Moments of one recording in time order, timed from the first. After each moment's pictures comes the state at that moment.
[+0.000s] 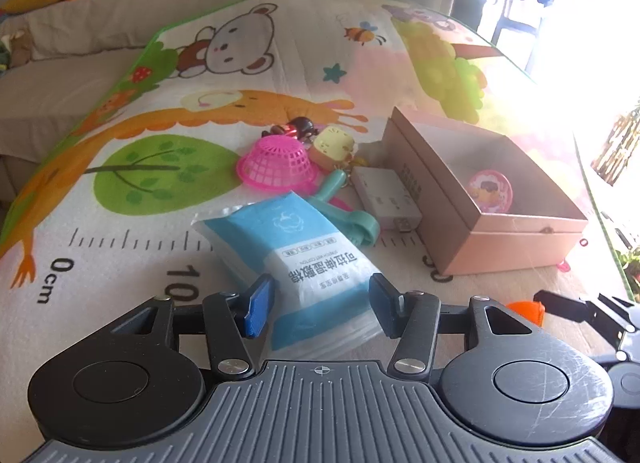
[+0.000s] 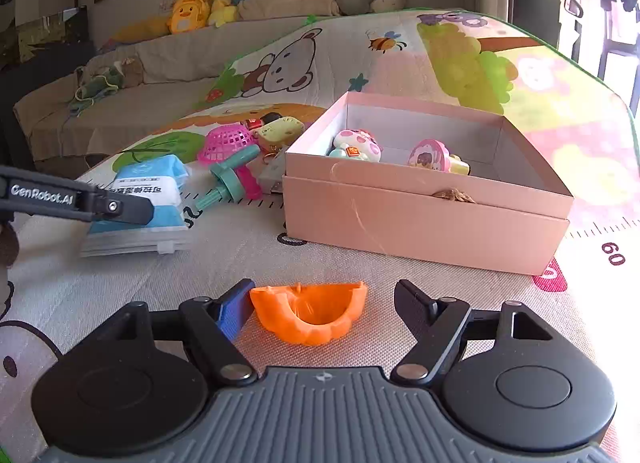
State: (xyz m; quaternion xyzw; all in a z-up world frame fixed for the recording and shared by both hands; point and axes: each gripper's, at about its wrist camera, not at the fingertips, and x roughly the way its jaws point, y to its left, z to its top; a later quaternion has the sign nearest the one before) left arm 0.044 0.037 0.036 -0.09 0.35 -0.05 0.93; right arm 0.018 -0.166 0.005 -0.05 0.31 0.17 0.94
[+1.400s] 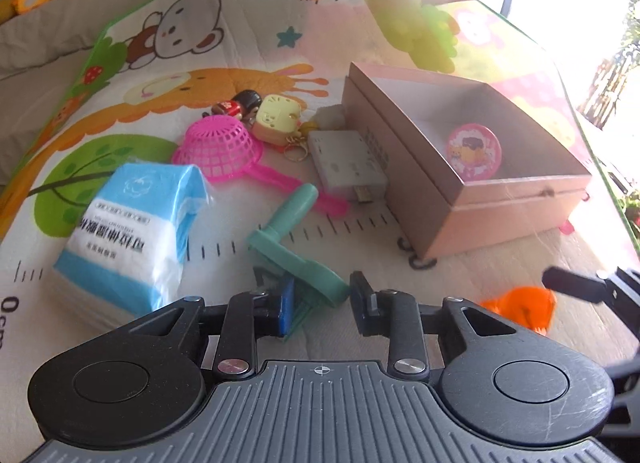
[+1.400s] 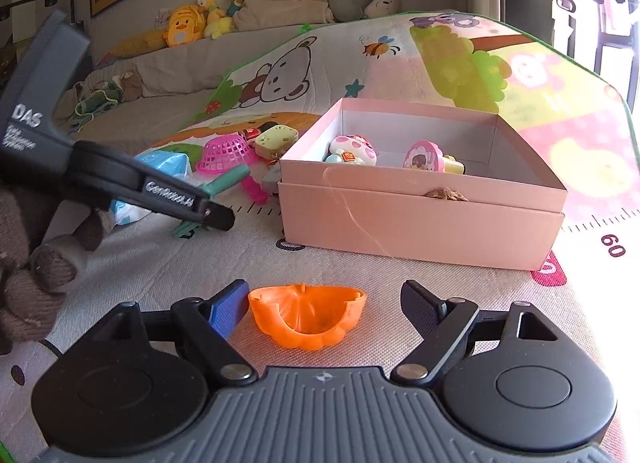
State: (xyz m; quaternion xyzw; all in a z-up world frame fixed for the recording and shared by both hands) left arm 0.062 0.004 0.018 -0.03 0.39 -0.10 0.91; right arm 0.014 -0.170 0.006 -0.03 0.30 0.17 0.94
